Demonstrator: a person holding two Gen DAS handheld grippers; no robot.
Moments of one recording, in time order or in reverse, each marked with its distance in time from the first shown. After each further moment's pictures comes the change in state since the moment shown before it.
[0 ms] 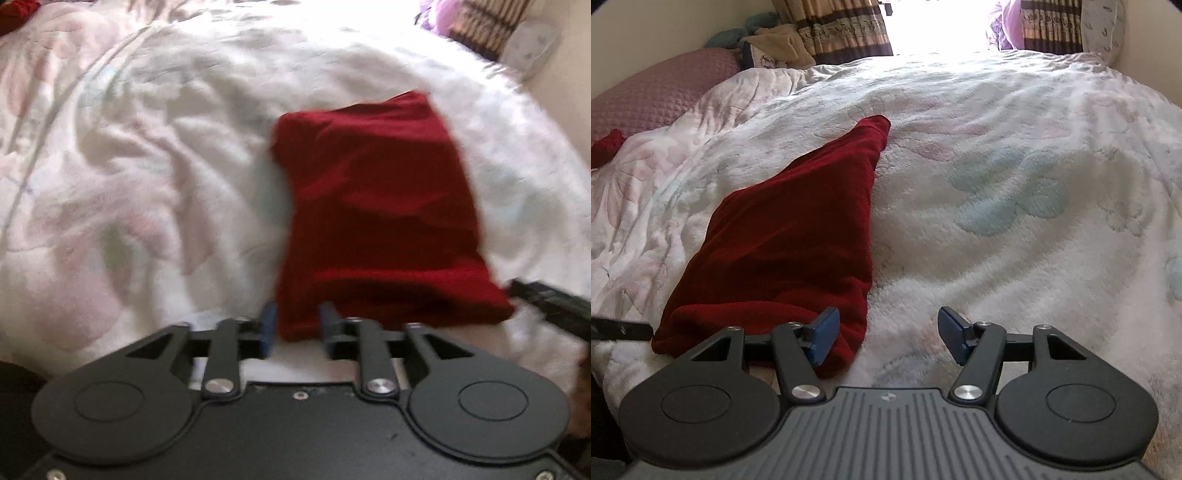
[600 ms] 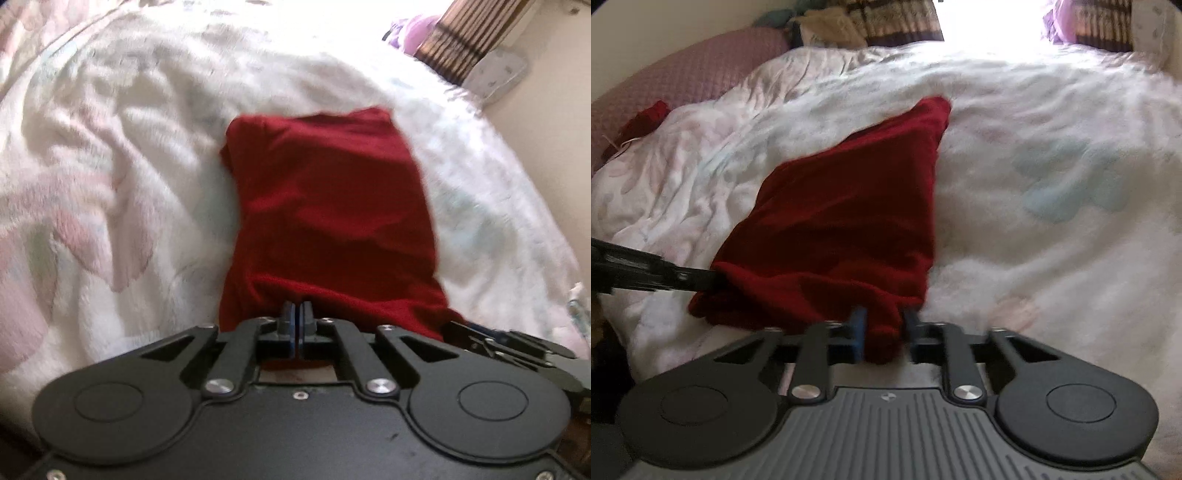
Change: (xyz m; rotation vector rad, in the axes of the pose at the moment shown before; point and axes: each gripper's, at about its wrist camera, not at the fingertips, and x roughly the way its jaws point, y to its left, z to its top) left arm 0.013 0.008 0.009 -0.063 -0.035 -0.203; right arm 0.001 0.016 -0.006 -0.087 0.040 0.132
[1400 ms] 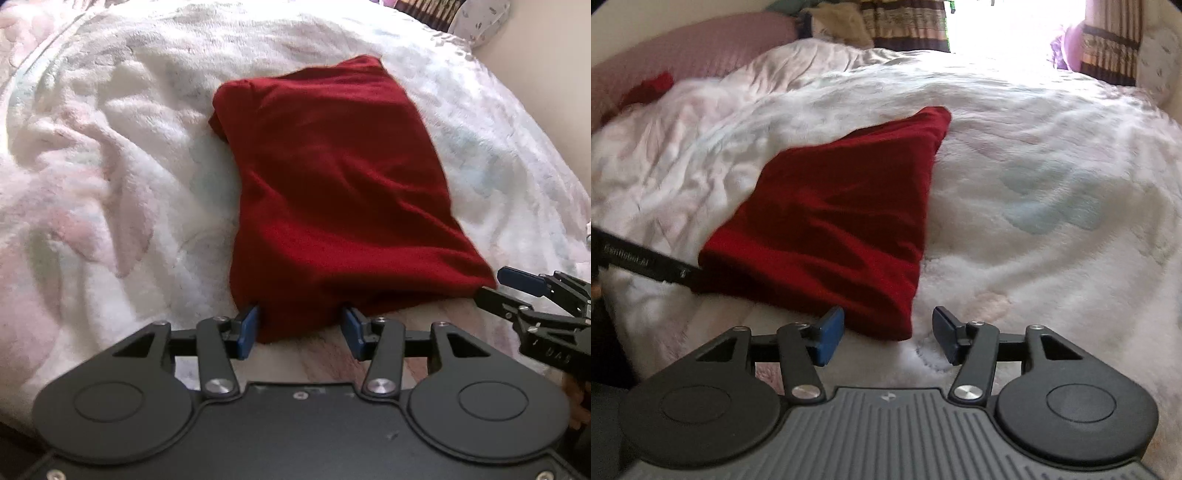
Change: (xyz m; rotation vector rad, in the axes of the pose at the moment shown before) left arm 0.028 -0.007 -0.006 0.152 0.139 0.066; right arm -0.009 0.017 -0.011 -0.125 0.010 -0.083
